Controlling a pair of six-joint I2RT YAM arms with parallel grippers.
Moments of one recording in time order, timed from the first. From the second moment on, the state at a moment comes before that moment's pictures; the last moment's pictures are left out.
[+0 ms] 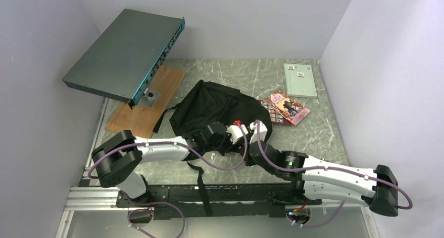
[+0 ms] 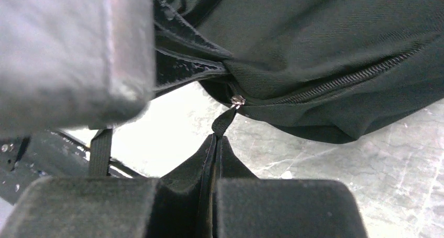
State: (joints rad) left arm -1.06 1.55 0.78 0.22 0.03 0.10; right arm 1.17 0.84 0.52 -0.36 0.45 0.70
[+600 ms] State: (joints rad) left arm -1.07 1.00 0.43 0.21 -0.18 -0.05; right arm 1.17 0.67 0.59 -0.65 0.84 0.98
